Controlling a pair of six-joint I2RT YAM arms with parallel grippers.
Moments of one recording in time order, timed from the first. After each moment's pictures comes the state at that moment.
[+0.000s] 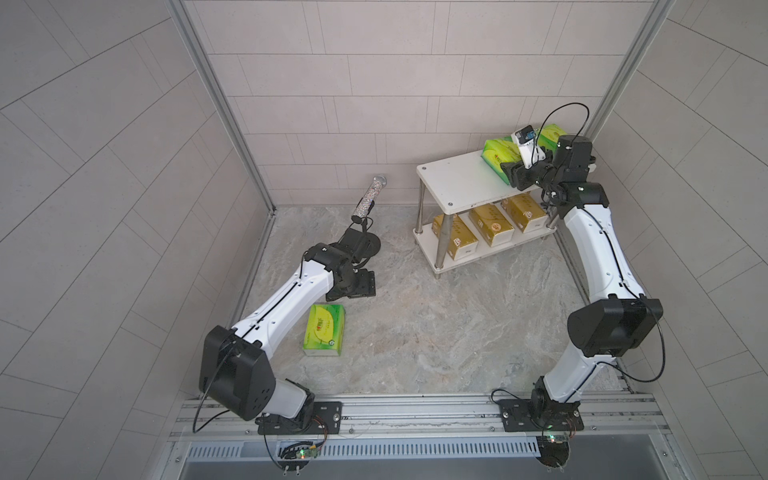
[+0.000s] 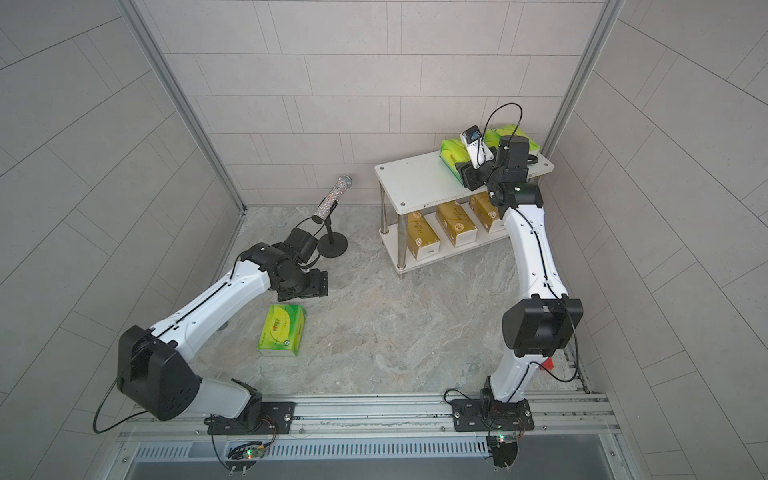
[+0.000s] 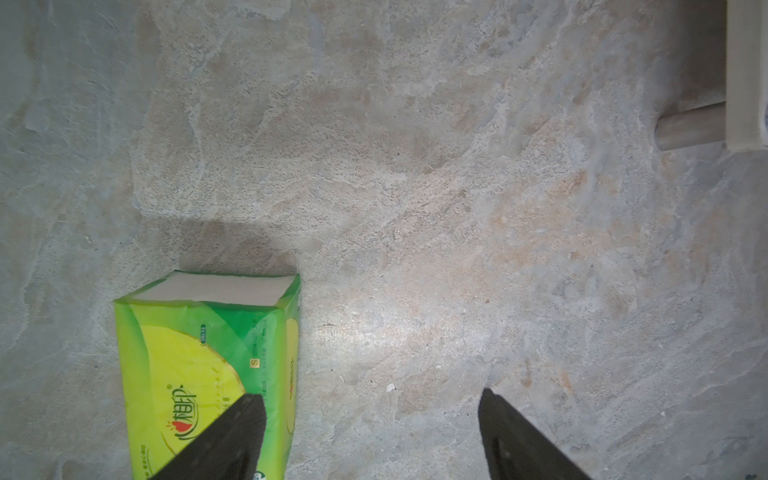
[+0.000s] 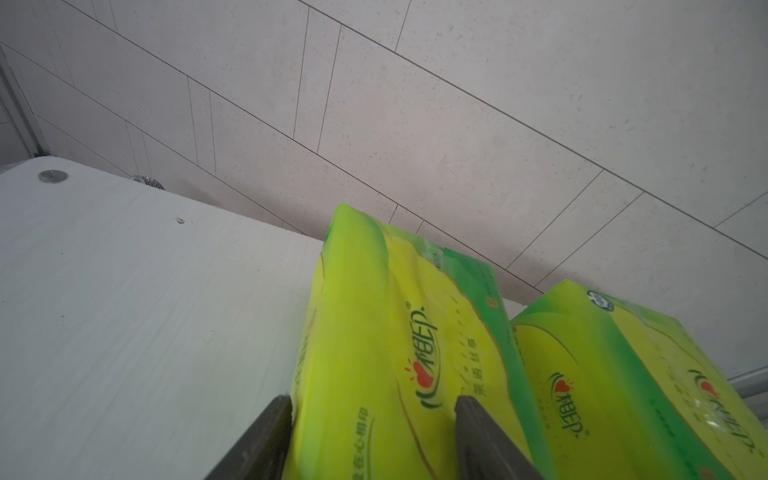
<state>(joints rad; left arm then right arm) -0.45 1.45 1.26 -1.10 -0.03 -0.54 -0.06 1.75 1.98 -0.51 -0.29 -0.42</state>
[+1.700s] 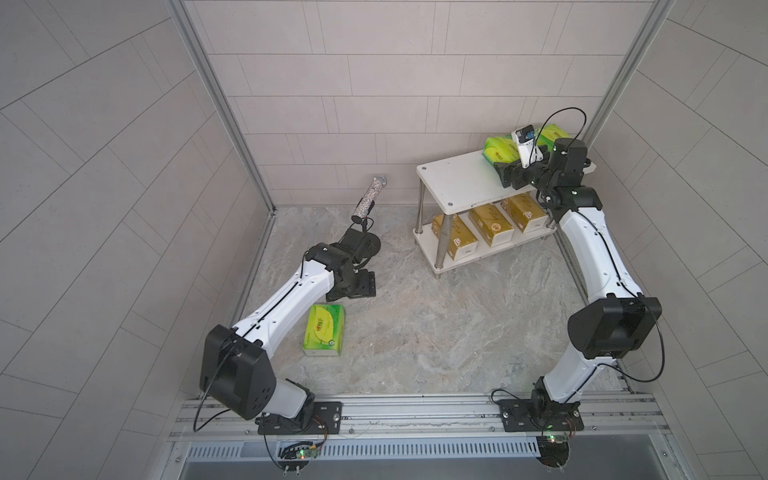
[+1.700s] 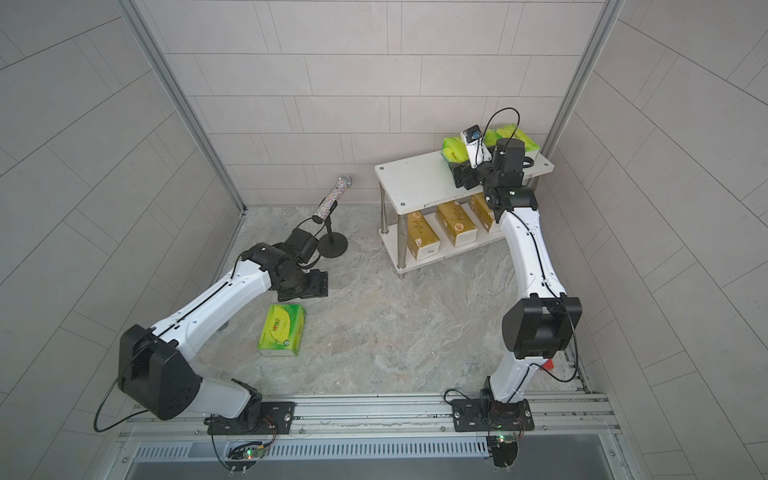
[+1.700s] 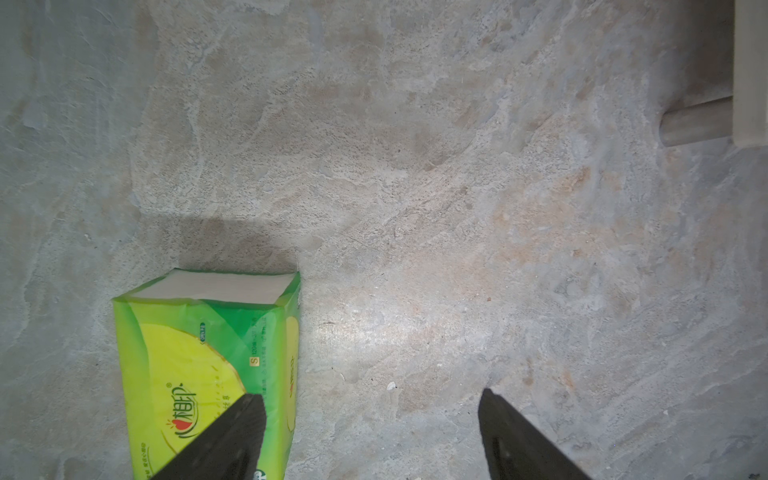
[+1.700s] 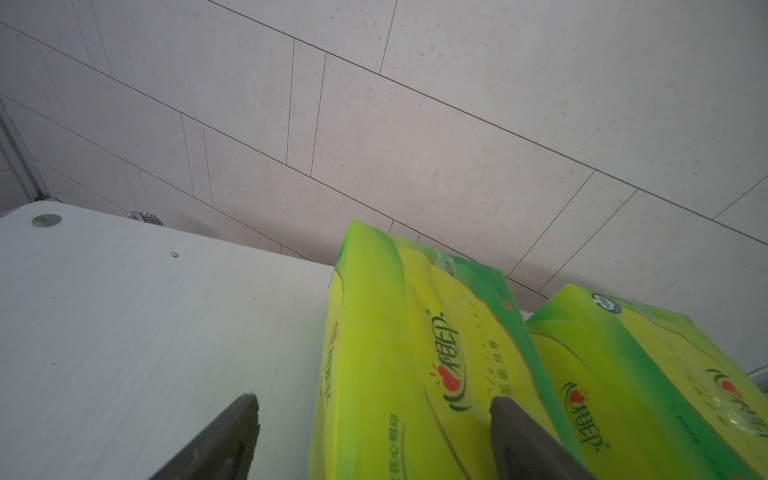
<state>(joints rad) -0.45 1.45 1.26 -1.10 -0.03 -0.54 -0.05 1.73 1.91 -0.38 -0.28 -0.33</state>
